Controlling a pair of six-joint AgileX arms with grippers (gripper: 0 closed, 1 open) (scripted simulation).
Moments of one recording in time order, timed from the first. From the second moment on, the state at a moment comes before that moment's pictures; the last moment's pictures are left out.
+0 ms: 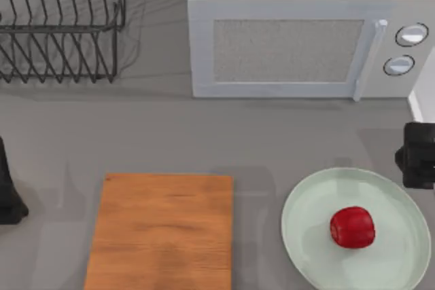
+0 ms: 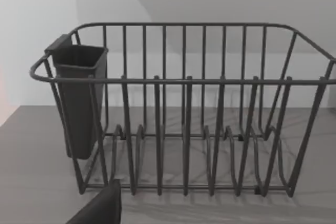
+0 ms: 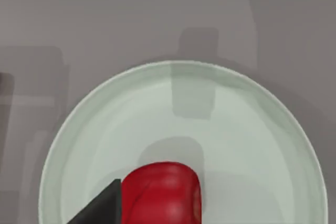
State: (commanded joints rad) left arm 0.00 0.00 0.00 0.00 0.00 0.00; right arm 0.36 0.99 0.78 -0.75 0.00 0.37
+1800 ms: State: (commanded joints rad) left arm 0.04 0.54 0.37 -0.33 0.00 0.36; right arm 0.00 0.00 0.00 0.00 0.00 0.00
